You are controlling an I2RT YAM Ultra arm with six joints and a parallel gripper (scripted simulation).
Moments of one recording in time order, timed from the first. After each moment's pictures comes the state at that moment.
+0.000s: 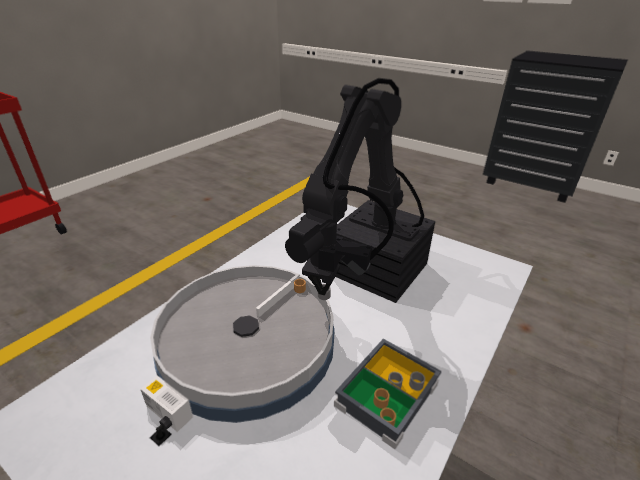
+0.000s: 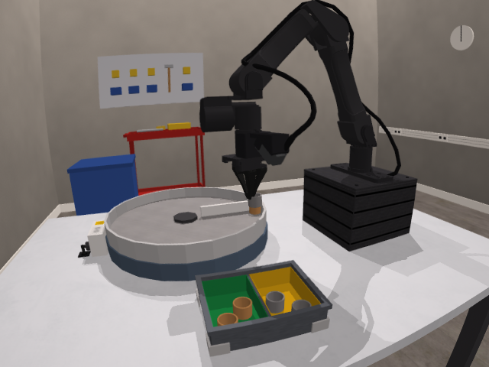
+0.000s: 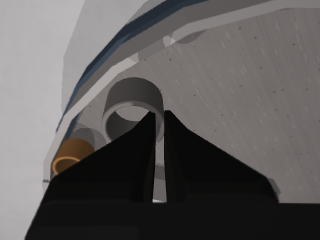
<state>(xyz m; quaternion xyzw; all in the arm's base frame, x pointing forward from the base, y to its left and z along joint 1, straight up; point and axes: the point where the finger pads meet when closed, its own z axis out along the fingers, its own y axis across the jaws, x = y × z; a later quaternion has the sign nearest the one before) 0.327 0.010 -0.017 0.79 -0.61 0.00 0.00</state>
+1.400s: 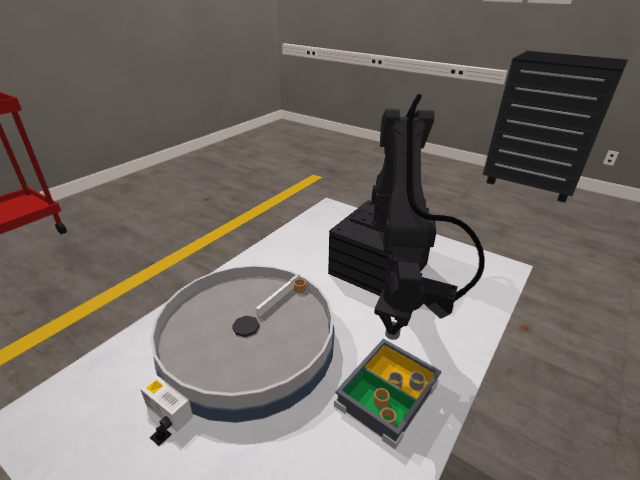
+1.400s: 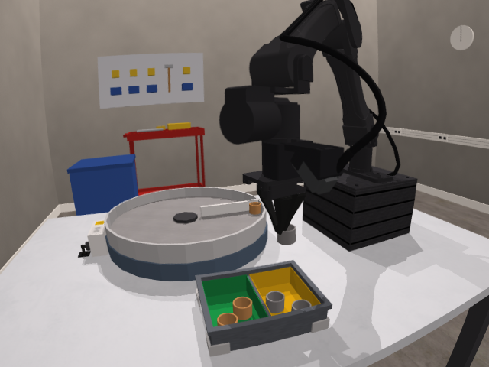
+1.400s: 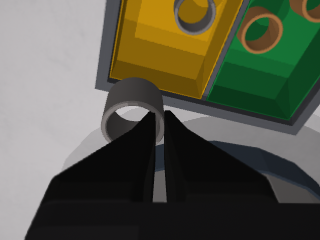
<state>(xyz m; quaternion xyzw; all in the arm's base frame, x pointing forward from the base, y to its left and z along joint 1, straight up) 0.346 0.203 -0.016 0.77 -0.63 0.00 0.00</state>
